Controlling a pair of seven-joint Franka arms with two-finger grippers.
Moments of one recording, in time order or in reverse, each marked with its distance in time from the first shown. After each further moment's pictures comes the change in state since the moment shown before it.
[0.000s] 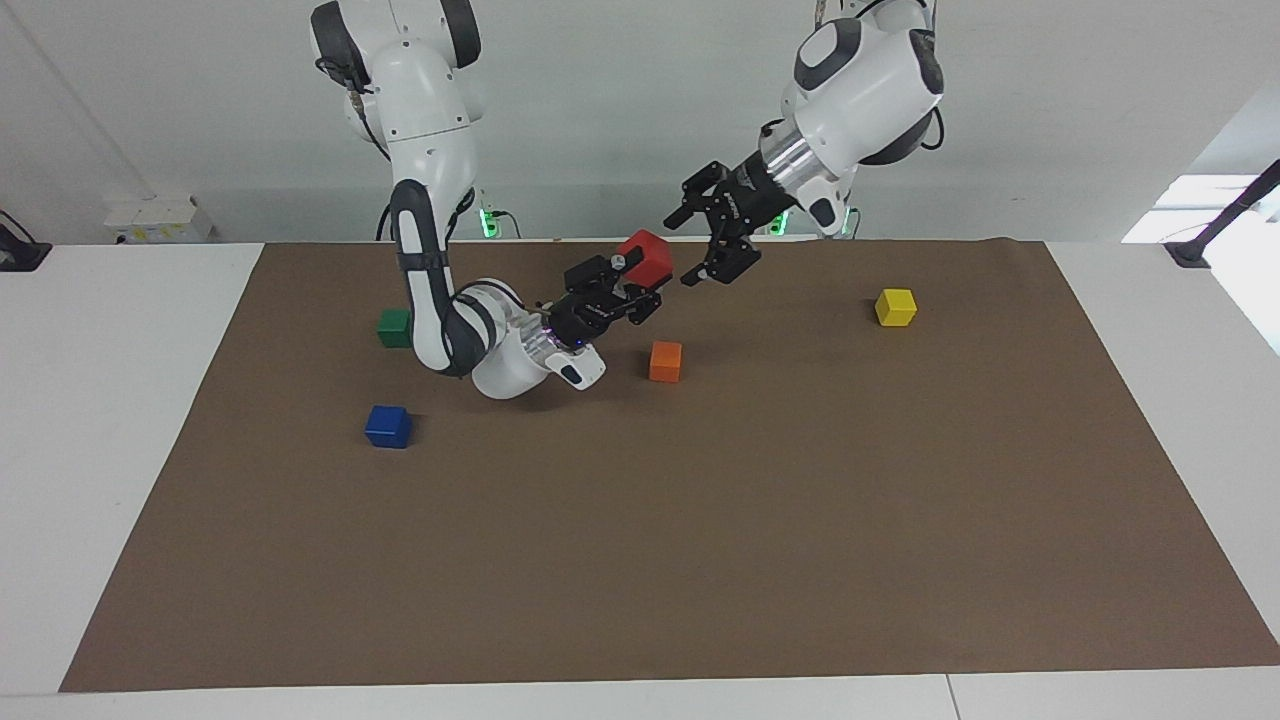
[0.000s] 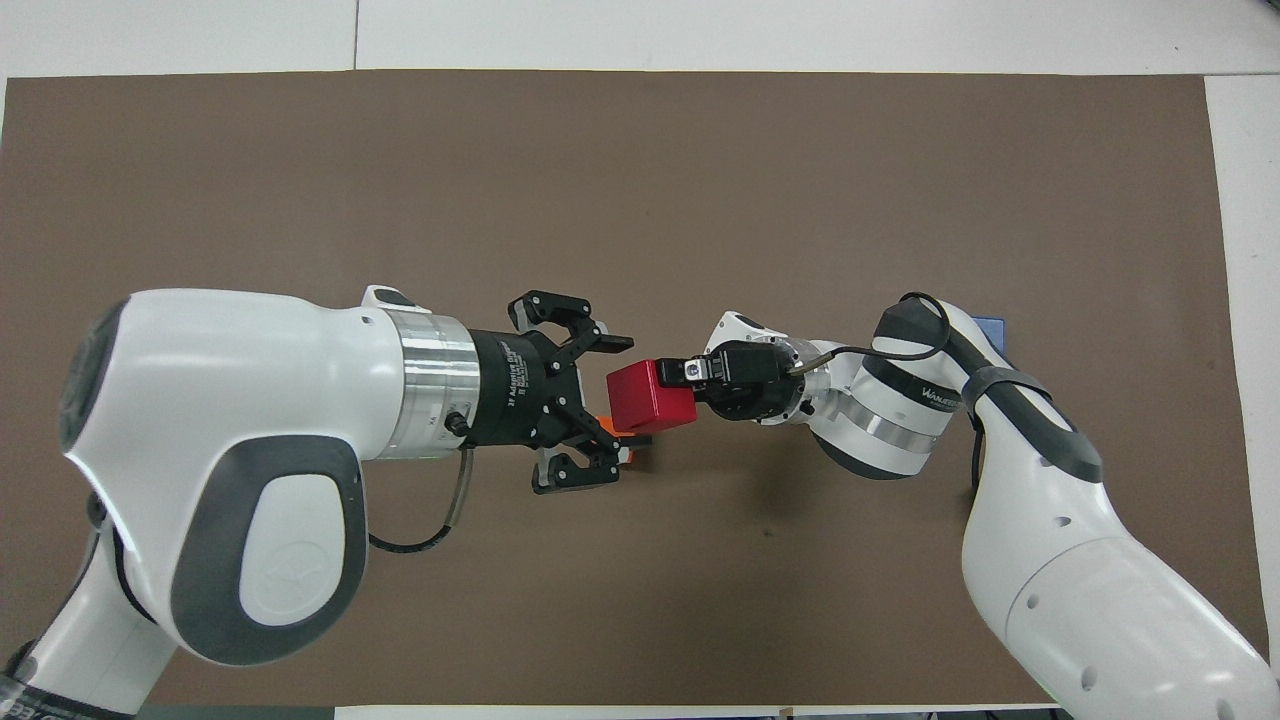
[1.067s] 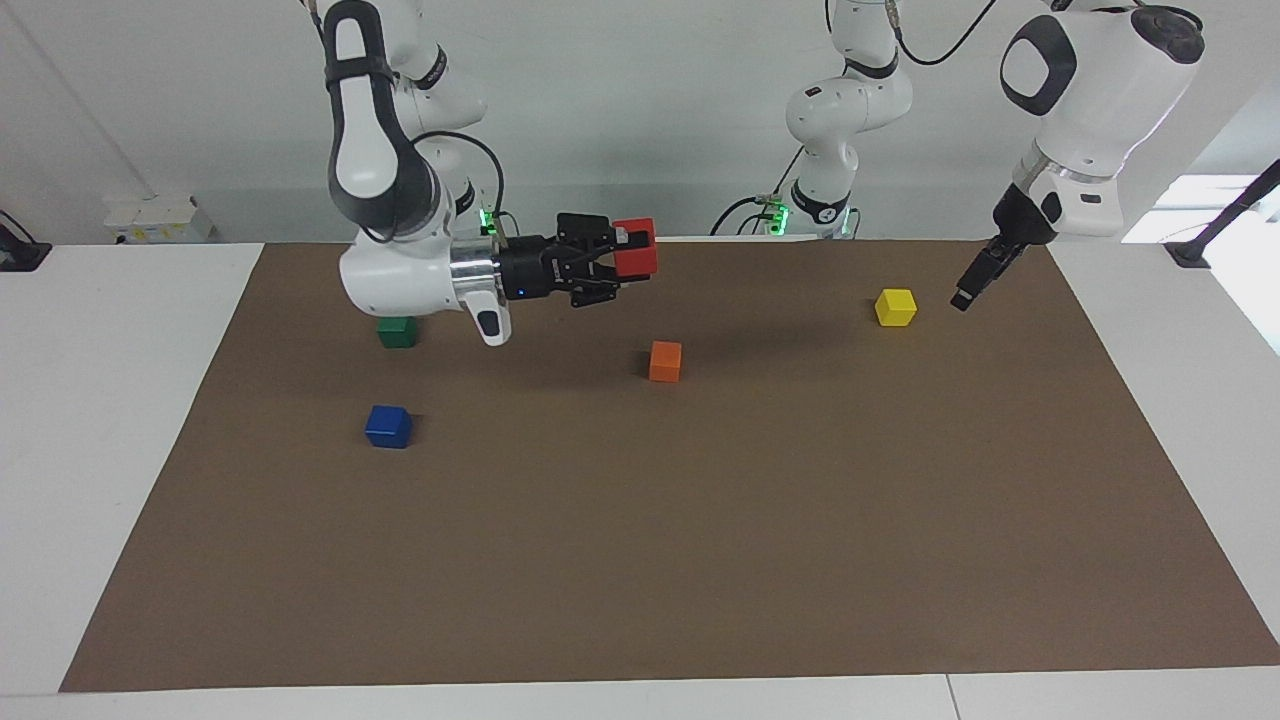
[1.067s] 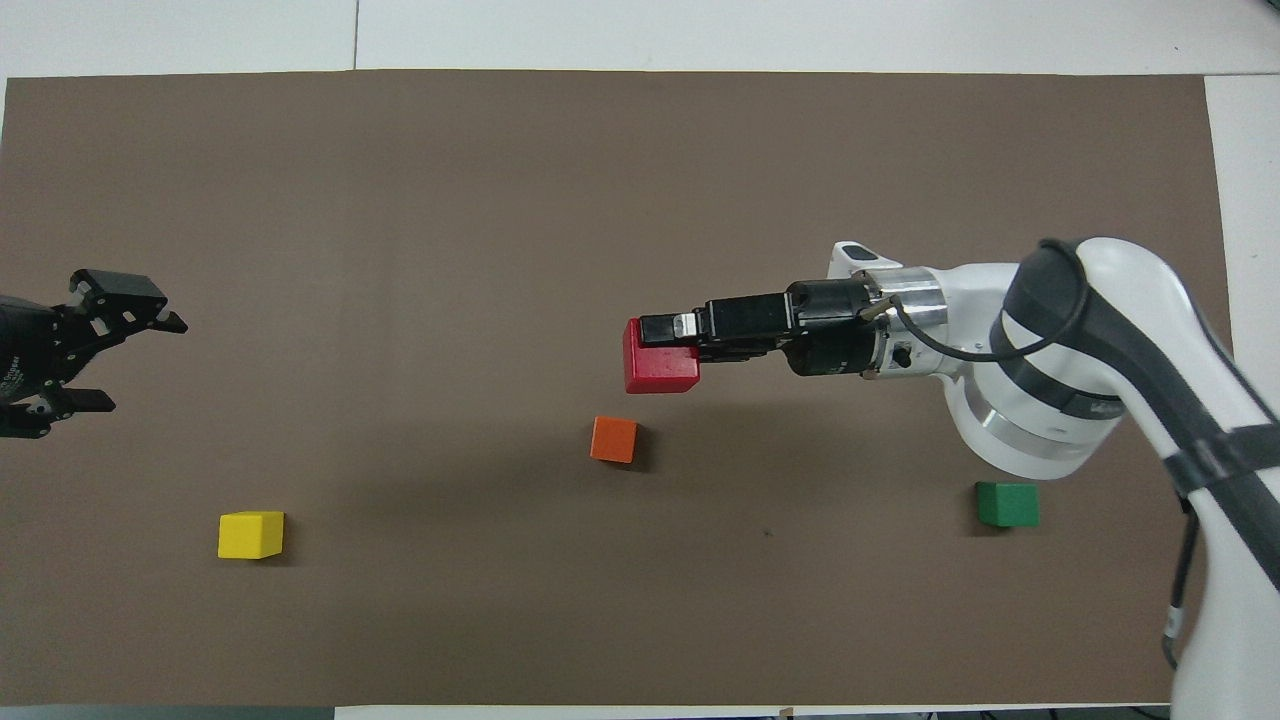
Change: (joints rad) left arm 0.422 0.016 0.035 0.050 0.707 -0.203 1.430; right arm -0.097 -0.433 -0.016 0.086 -0.616 0.675 0.391
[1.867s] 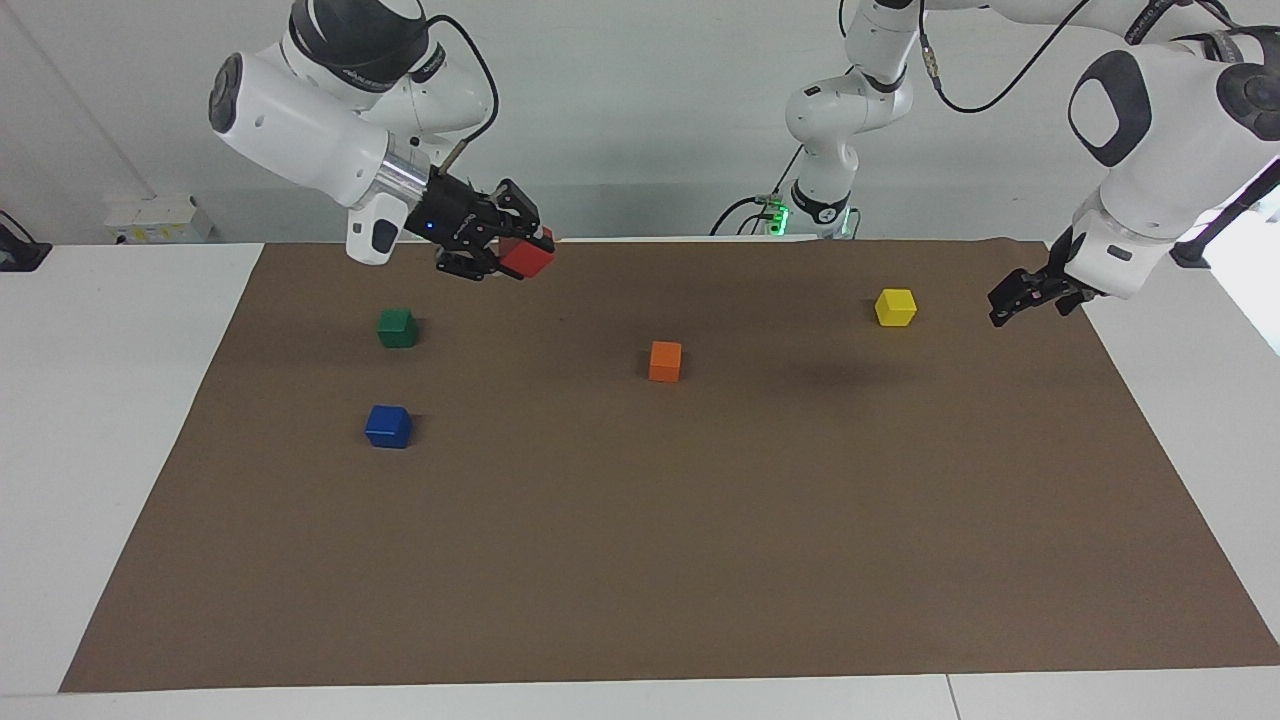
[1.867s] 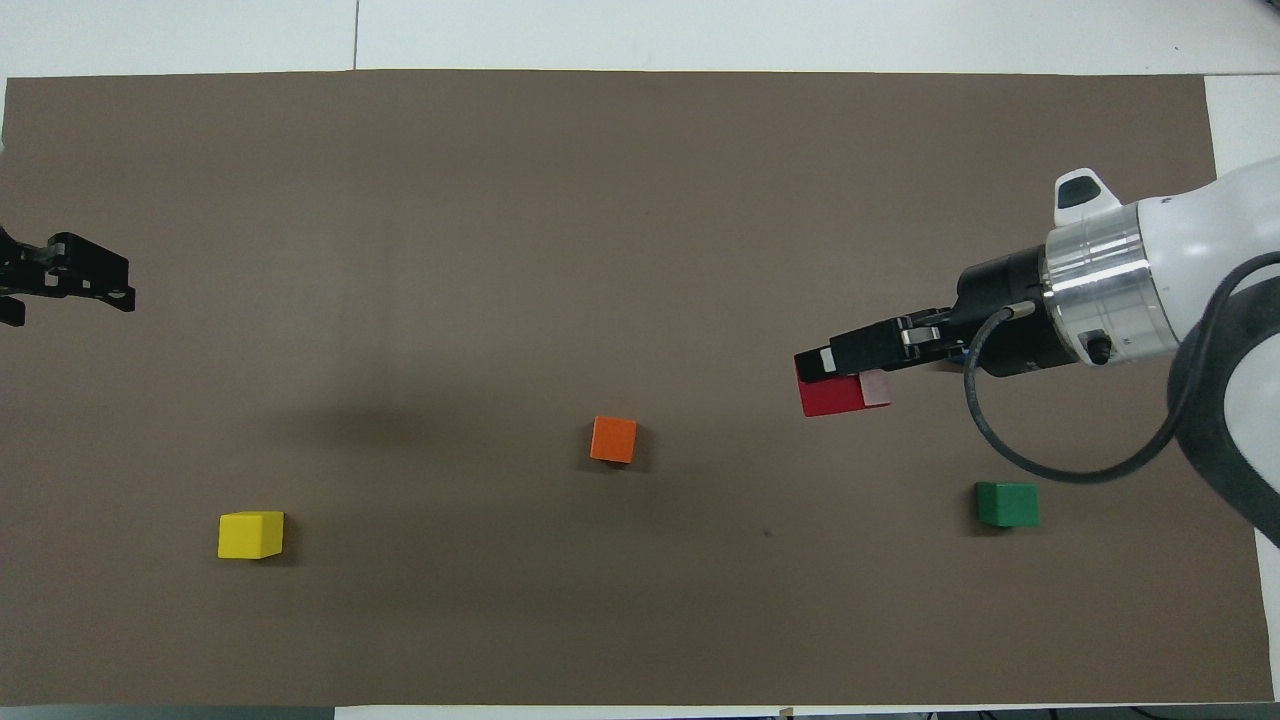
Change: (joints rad) left arm -0.051 0.291 0.028 0.379 0.164 -0.260 0.396; right arm -0.062 -0.117 -0.005 0.218 -1.042 -0.048 0.368
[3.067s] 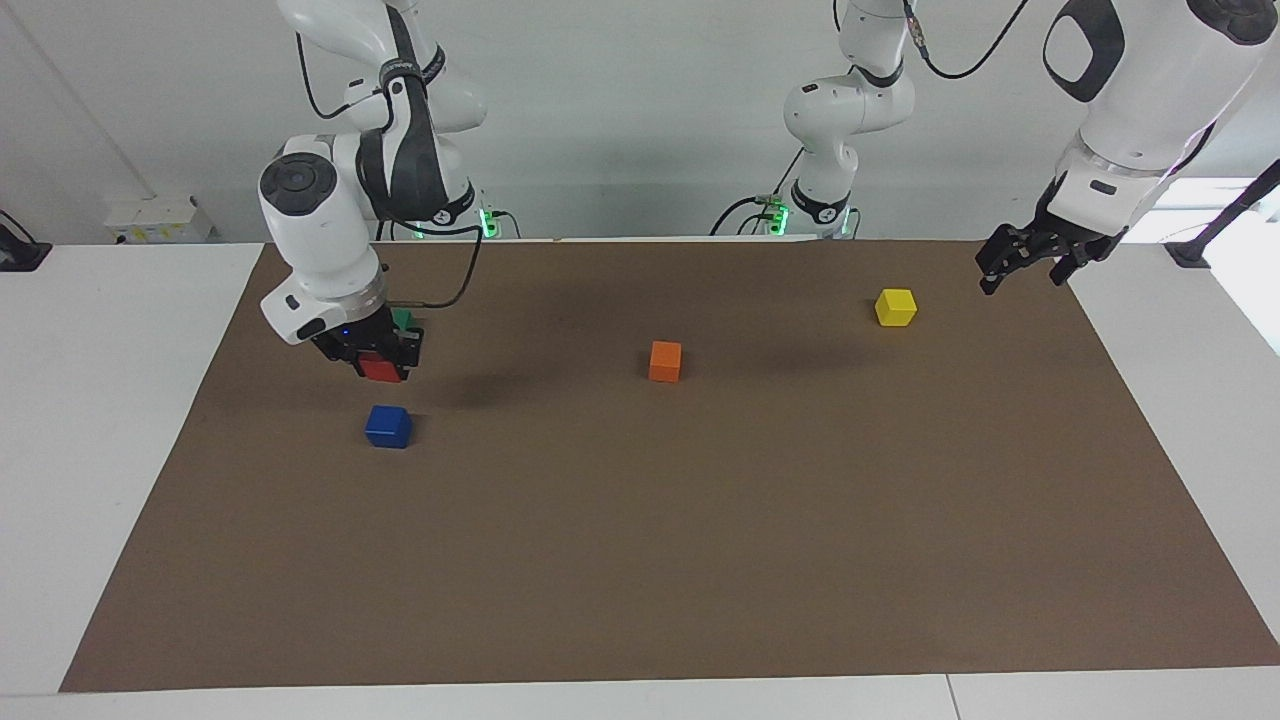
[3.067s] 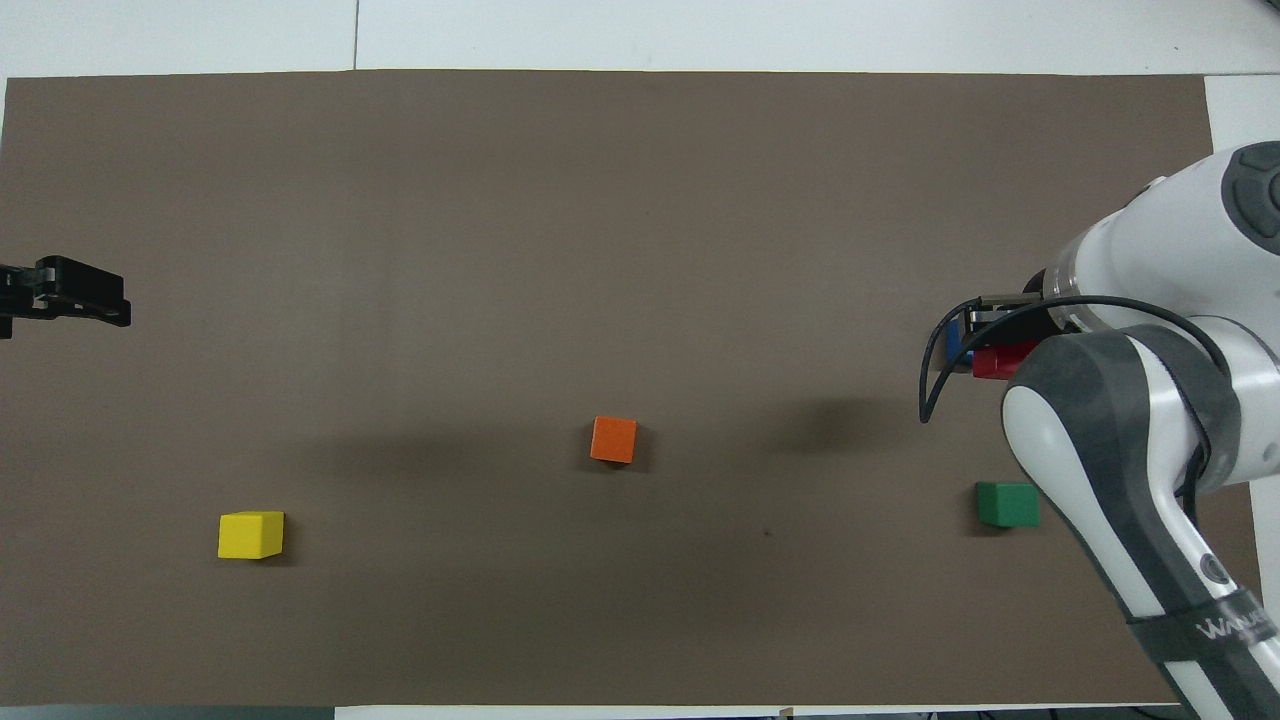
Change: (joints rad) left arm -0.080 -0.140 0.063 -0.058 -0.036 0.051 0.012; right arm -0.080 0.109 0.002 -0.217 -0.674 0.356 0.318
